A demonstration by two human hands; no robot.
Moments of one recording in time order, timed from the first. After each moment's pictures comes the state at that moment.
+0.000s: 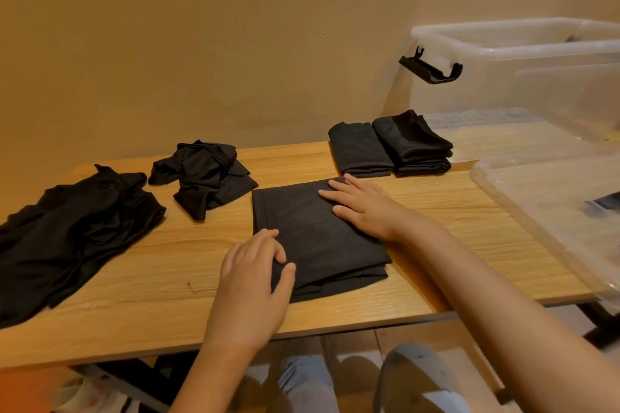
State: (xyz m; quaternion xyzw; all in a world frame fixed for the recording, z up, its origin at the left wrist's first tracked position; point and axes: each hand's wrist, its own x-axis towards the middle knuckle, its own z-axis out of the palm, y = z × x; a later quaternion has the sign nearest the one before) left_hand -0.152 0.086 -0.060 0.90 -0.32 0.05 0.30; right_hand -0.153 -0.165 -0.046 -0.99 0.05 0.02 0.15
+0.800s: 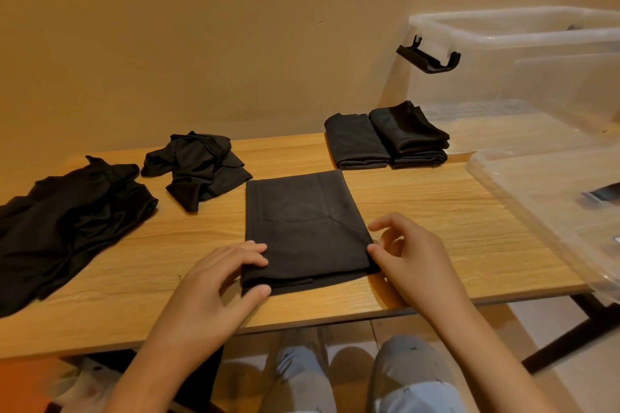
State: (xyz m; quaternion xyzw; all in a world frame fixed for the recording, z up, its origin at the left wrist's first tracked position) left_hand -0.144 0.132 -0.050 0.85 -0.38 -0.02 0.36; right_hand -0.264 -0.107 -0.048 -0.87 0.25 -0.21 0.38
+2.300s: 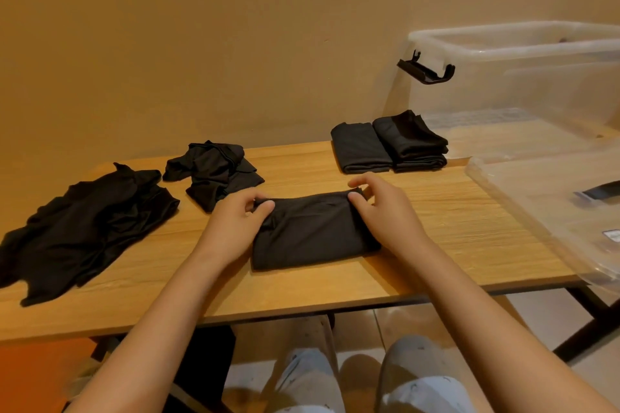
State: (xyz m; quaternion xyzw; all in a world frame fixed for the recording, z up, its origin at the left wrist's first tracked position) left_hand -0.093 0.083 -0.020 0.88 -0.28 -0.03 0.39; right_hand -0.209 -0.114 -0.027 -0.89 0.19 -0.23 0.35
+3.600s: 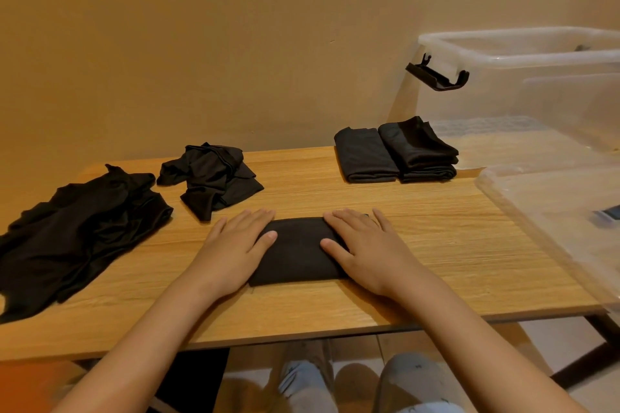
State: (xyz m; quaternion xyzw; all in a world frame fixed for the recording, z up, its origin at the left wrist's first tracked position) left_hand -0.081 0.088 -0.041 0.92 -0.36 -0.07 0.12; right_hand -0.204 -0.100 -0.037 -0.99 0.09 -0.01 0.13
